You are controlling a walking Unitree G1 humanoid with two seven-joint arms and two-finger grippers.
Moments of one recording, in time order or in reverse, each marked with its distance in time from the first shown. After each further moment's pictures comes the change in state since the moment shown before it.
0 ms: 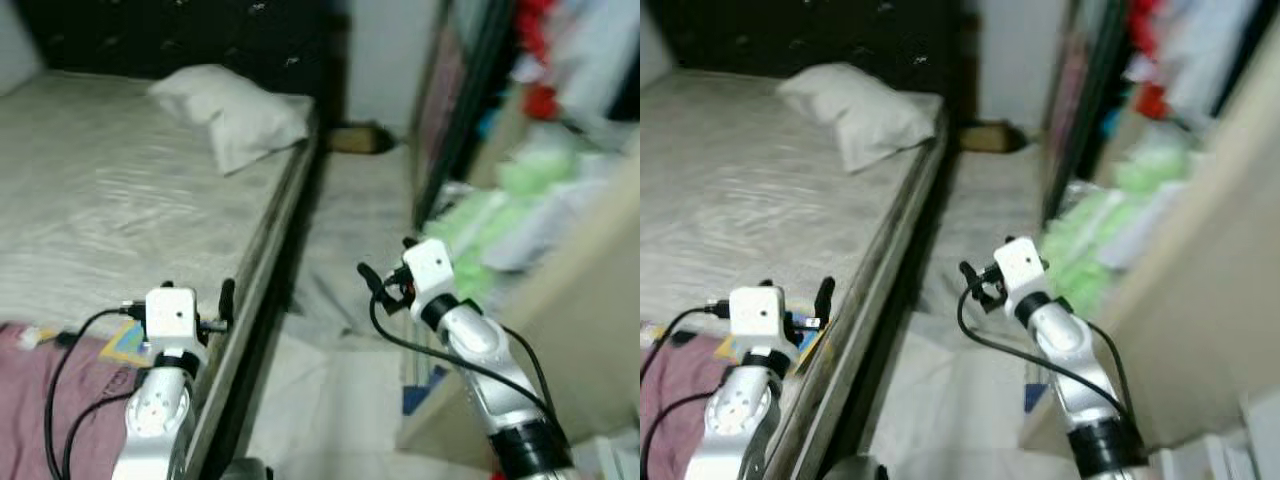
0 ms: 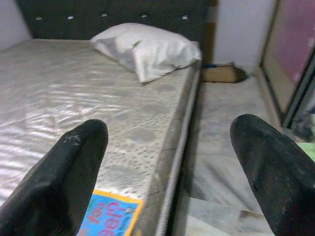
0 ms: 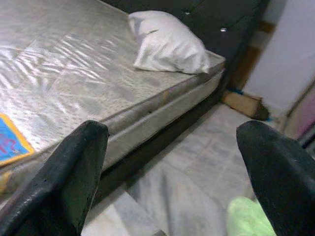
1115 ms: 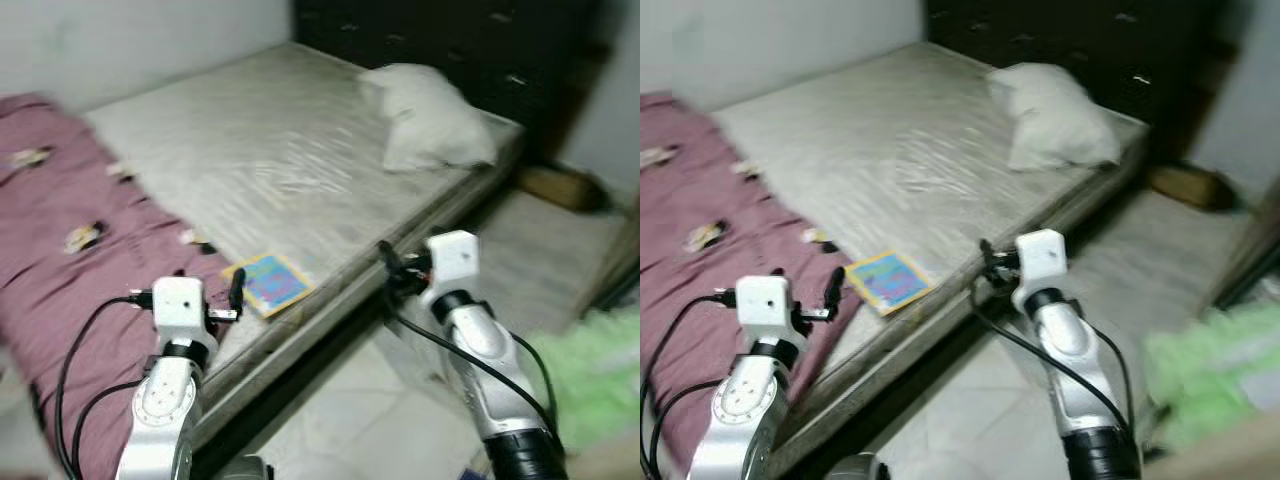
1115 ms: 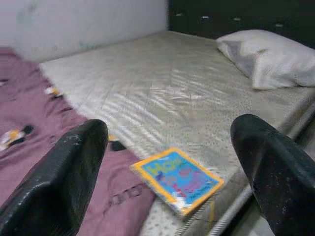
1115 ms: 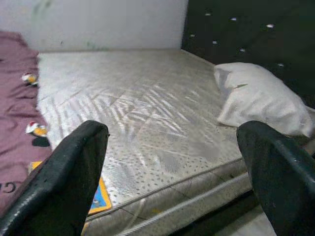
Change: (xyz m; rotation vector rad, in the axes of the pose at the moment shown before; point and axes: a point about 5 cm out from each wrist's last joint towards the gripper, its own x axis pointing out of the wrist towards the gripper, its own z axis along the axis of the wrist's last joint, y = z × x) left arm 0.005 -0.013 0.009 -0.045 -0.029 -0.061; right arm -0.008 -0.014 0.009 0.102 -0.084 -0.210
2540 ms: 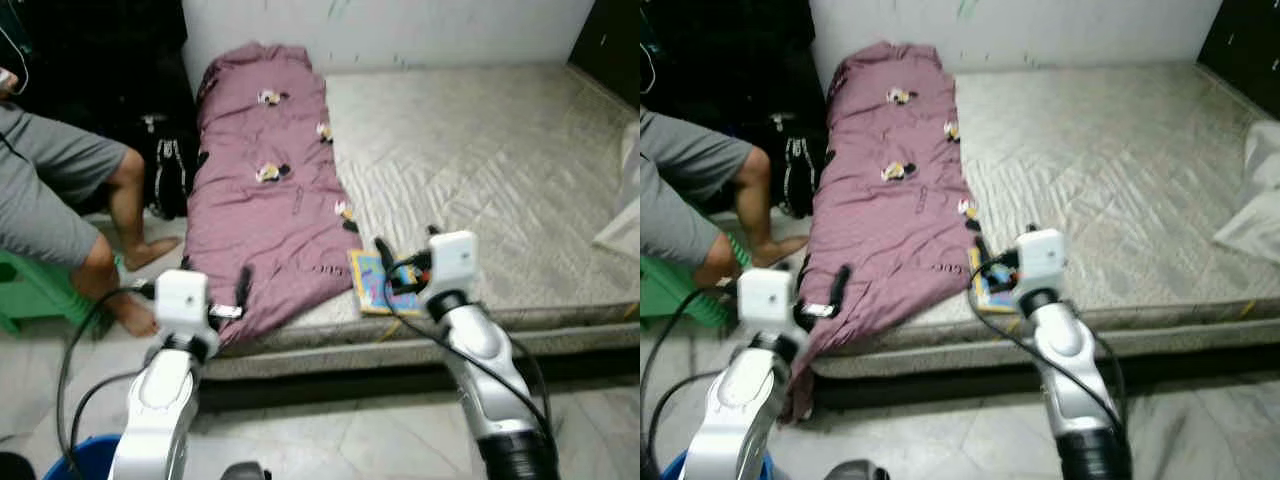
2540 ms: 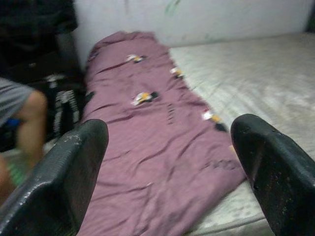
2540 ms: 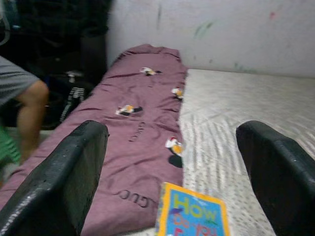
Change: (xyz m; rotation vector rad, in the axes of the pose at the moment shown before) left arm 0.006 -0.004 0.008 0.009 -0.031 -0.119; right arm -0.002 0.002 0.001 0.051 -0.024 -0.015
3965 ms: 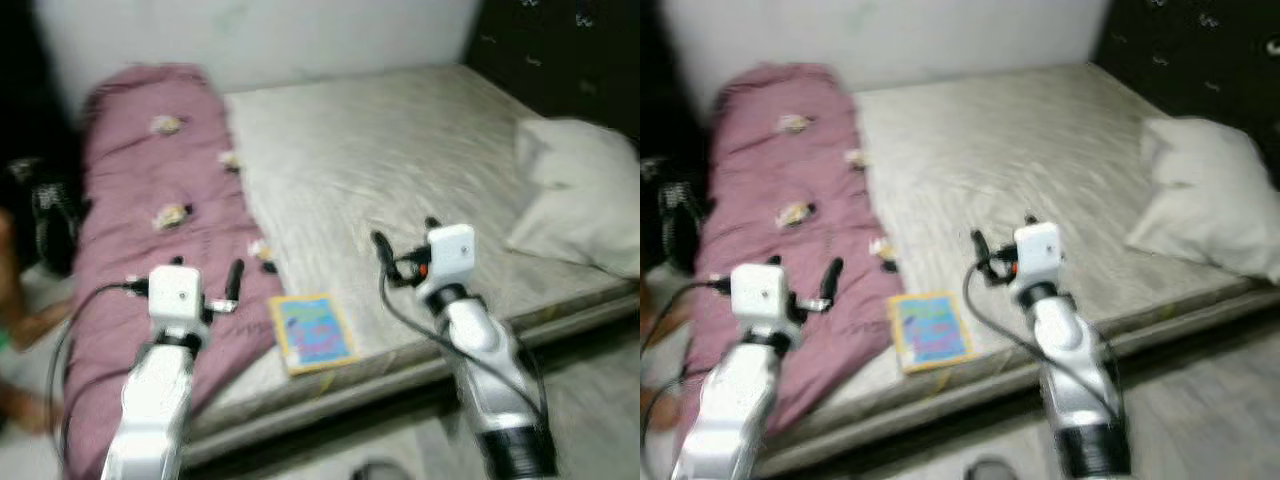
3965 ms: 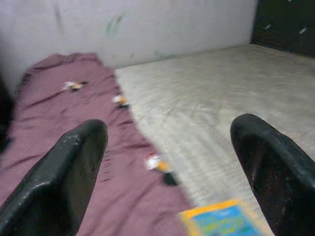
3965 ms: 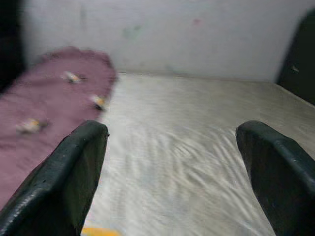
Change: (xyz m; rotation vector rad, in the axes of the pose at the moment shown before) left arm 0.001 -0.006 -0.003 0.000 -0.014 0.040; right arm 0.000 -0.010 0.002 -0.049 -0.006 0.007
